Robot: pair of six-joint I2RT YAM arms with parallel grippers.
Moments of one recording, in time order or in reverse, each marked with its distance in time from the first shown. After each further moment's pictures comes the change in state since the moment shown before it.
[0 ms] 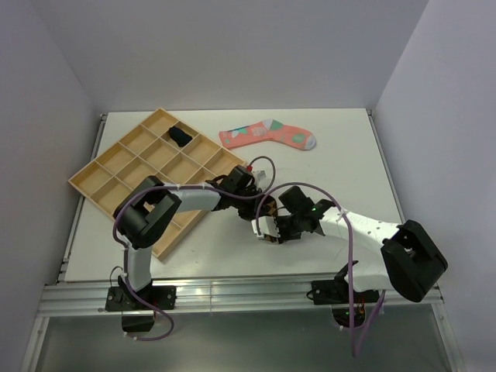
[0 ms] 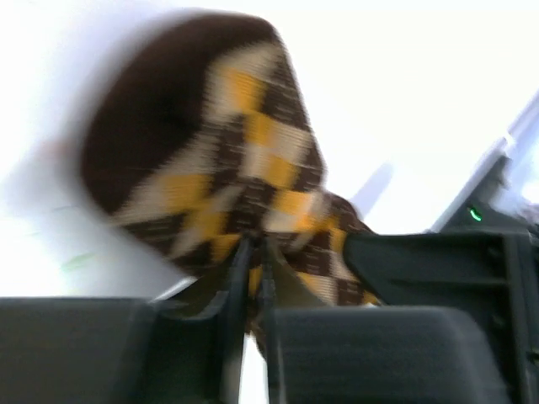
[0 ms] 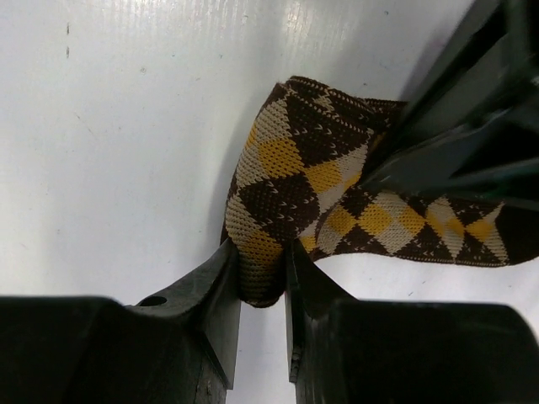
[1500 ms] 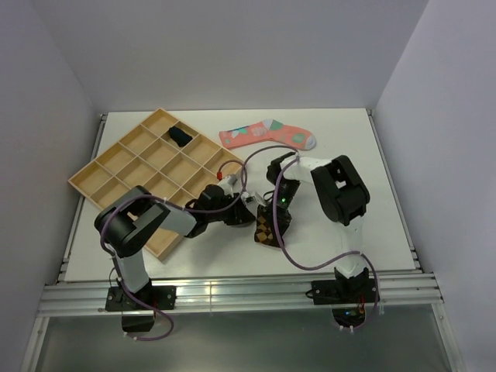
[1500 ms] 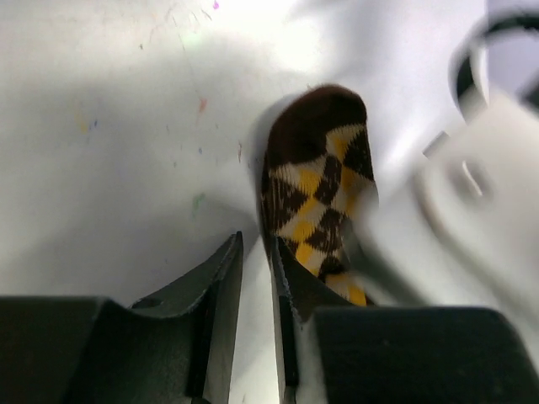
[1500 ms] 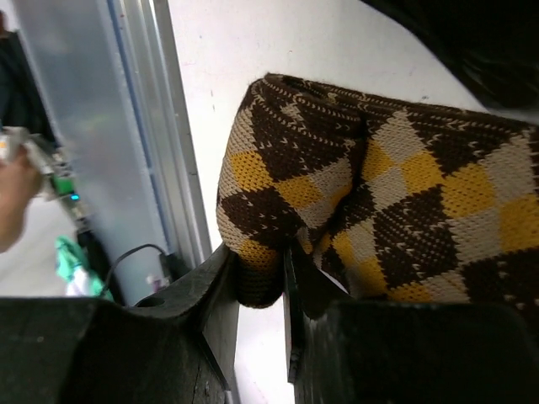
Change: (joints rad) left arm 0.052 -0.151 -0.477 0.670 -0.188 -0.145; right arm -0.183 0.771 0.679 -0.793 -0.370 0.057
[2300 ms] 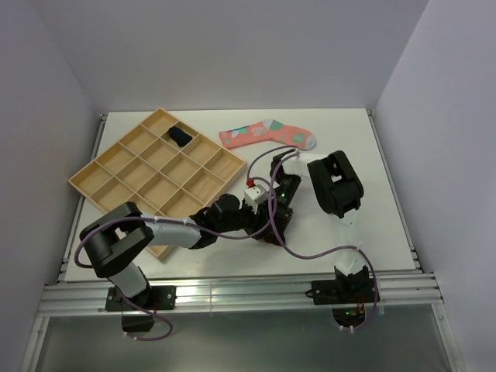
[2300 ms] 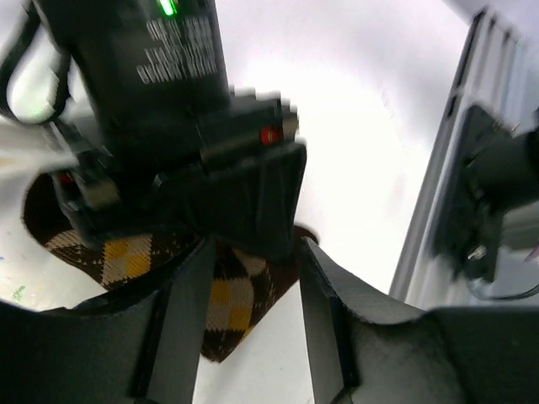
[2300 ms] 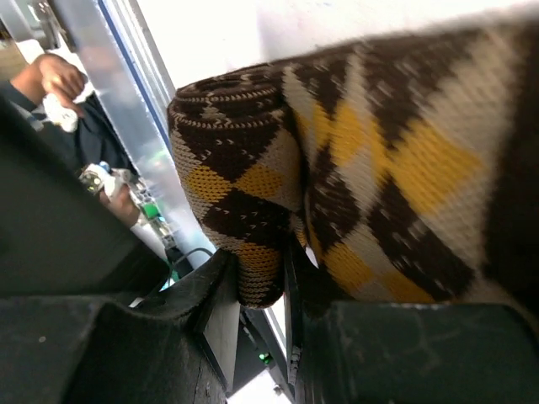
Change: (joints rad) left arm -0.239 -0.179 0.015 0.015 -0.079 0.458; right arm -0.049 0.127 0.100 -0.074 0.014 0.205
